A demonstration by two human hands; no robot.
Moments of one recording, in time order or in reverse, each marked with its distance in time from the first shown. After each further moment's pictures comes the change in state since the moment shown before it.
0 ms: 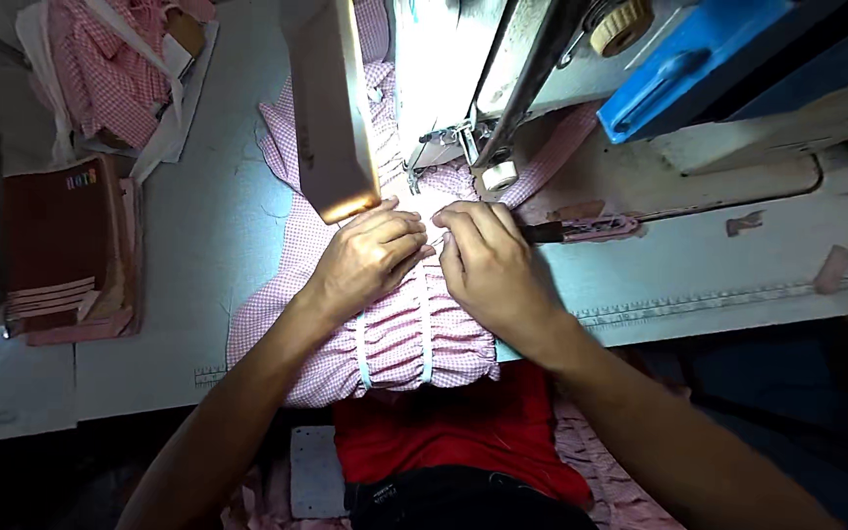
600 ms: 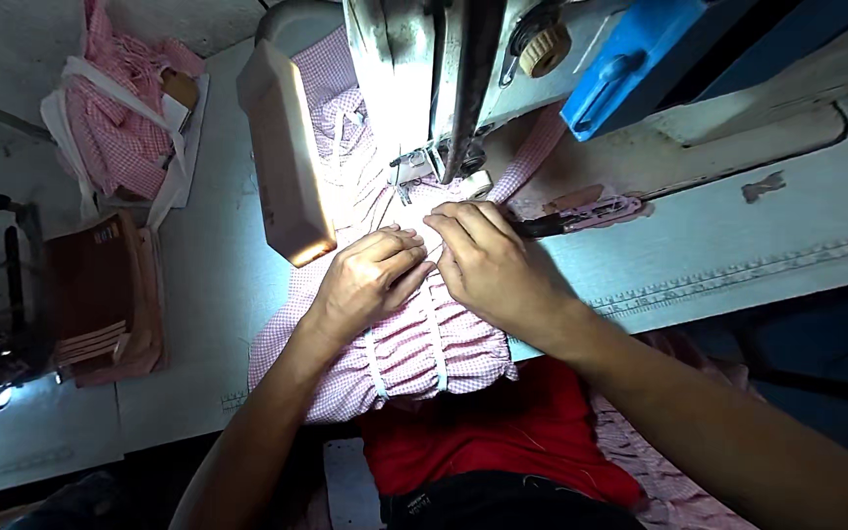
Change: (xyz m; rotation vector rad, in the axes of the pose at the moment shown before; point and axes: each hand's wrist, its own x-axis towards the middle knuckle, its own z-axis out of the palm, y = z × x) left_hand -0.001 0.006 -0.004 0.001 -0.053 -0.024; right_hand 0.002 0.008 0.004 0.012 -0.015 -0.054
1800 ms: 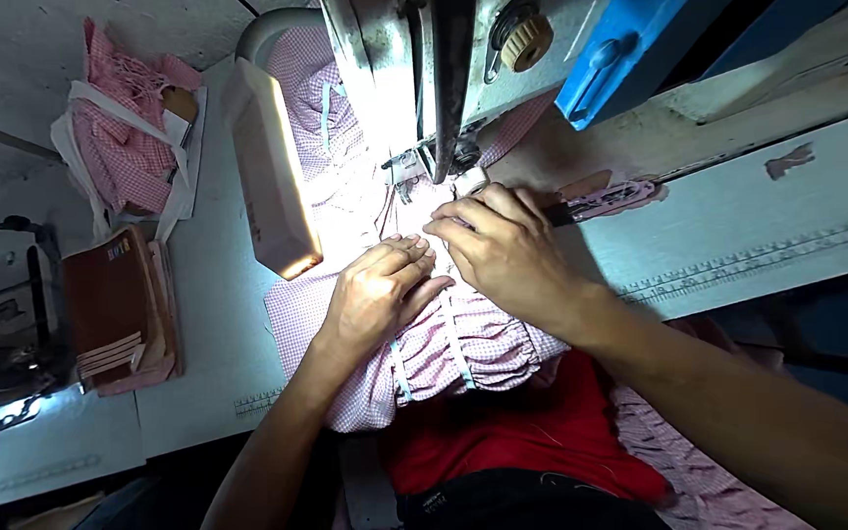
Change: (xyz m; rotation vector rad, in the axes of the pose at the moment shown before) left_hand -0.005 0.019 0.002 0.060 -0.032 -0.069; right_hand 0.002 0.007 -0.011 -0.090 0.002 -0.059
